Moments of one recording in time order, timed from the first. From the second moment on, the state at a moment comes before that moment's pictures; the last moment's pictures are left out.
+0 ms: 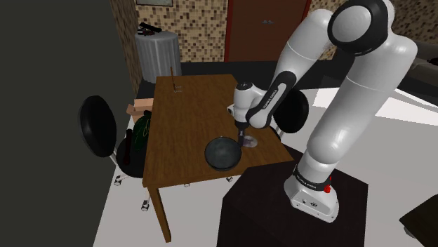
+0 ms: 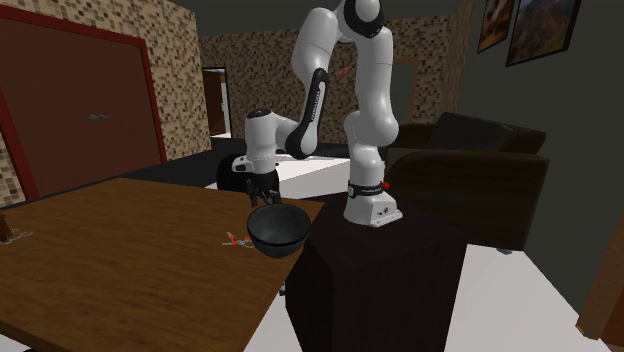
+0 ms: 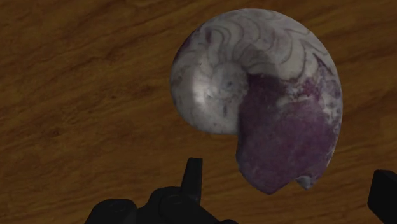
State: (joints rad) arm -0.13 -0.03 -0.04 -2.81 -0.48 2.76 -0.22
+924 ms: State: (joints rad) arm -0.13 0.02 -0.04 -2.81 -0.53 2.80 -0.18
